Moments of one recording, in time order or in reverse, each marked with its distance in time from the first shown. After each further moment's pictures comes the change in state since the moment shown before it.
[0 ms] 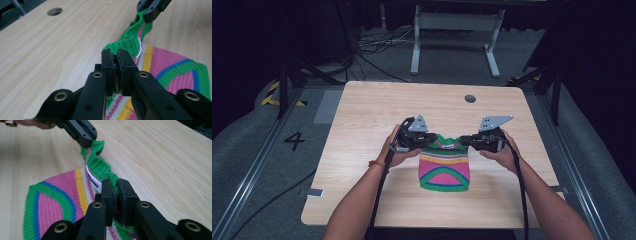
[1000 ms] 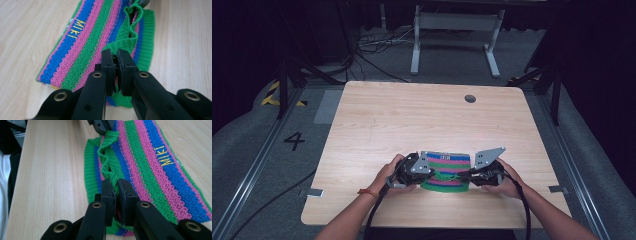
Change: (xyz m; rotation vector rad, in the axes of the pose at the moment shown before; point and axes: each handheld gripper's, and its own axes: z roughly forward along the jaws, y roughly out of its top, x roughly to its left) left arm -0.080 -0.041 -0.008 0.161 -0.067 0.177; right arm 0.070 -0.045 0.005 0.142 0.184 -0.115
